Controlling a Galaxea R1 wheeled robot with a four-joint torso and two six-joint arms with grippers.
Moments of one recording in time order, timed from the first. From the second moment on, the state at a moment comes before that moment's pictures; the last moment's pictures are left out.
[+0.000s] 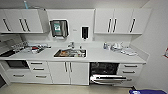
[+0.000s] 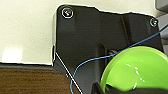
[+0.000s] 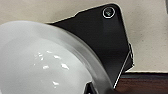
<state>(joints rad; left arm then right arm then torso) 1.59 2.96 -2.76 0.50 -0.18 -0.58 -1.54 2.92 -2.61 0.06 0.11 0.02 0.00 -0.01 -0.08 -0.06</state>
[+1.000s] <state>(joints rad) 1.60 2.96 -2.76 0.50 -0.18 -0.58 -1.55 2.92 -2.61 0.06 0.10 0.02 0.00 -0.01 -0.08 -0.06</state>
